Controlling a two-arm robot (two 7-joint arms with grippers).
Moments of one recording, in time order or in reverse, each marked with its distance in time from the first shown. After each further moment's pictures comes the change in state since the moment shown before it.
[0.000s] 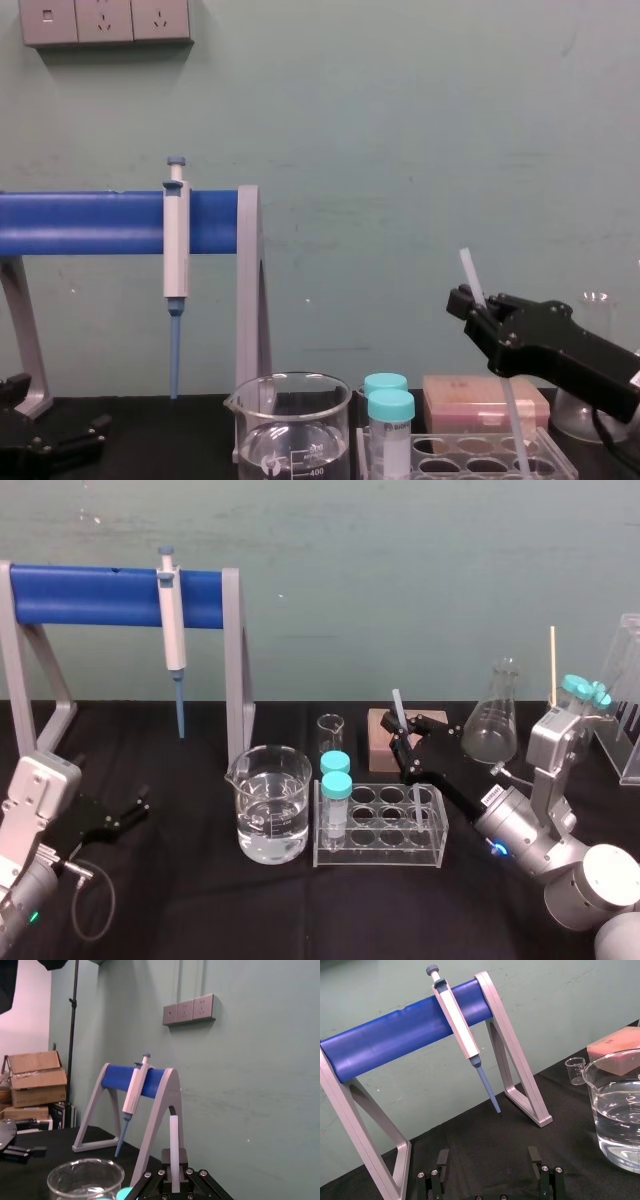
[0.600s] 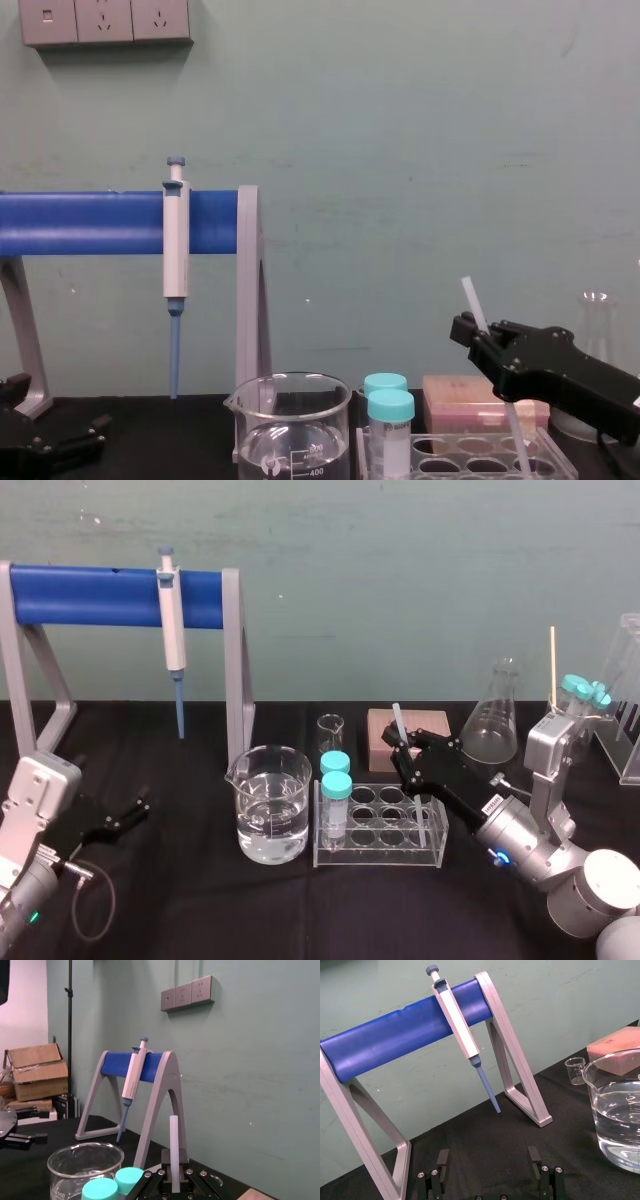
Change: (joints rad) left arm 0.000 0.000 0.000 0.000 0.000 0.000 0.000; right arm 0.015 -0.002 -0.001 0.059 0.009 0.029 0.024
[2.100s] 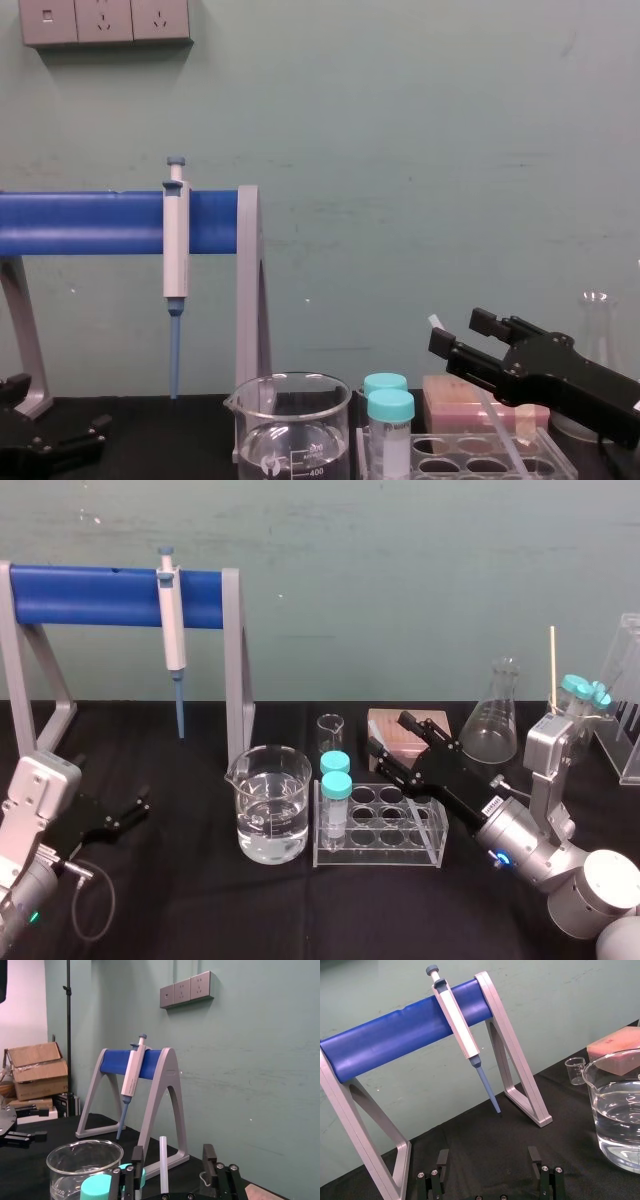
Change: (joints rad) left arm 0.000 0.000 0.000 0.000 0.000 0.000 0.000; right arm 0.004 -0.001 0.001 0.013 0.003 0.010 0.004
